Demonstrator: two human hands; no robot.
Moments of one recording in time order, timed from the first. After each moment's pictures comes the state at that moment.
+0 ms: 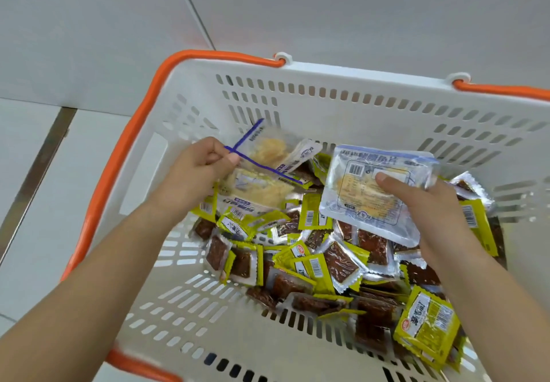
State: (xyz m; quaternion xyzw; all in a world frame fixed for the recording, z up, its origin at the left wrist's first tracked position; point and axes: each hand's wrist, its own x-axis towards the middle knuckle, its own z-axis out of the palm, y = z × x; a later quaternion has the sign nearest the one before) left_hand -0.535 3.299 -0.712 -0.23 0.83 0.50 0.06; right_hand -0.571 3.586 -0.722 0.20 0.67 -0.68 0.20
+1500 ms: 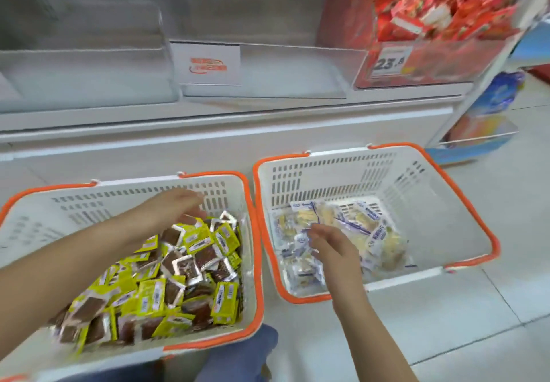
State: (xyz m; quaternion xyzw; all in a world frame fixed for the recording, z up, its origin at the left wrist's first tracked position) left_hand -0.521 3.564 -0.526 -0.04 0.83 0.50 0.25; right_hand -0.412 3.819 -0.574 0.25 0.70 -0.66 -0.04
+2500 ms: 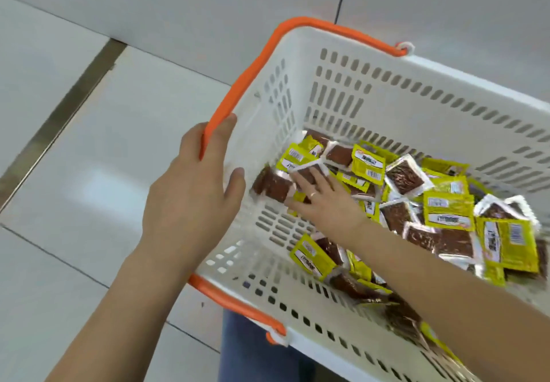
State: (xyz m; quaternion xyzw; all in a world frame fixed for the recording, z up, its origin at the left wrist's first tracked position) left_hand -0.419 3.272 -0.660 -0.25 0.96 0.14 -0.04; right_hand -0.536 3.445 -0.802 -0.56 0.80 0.16 0.15
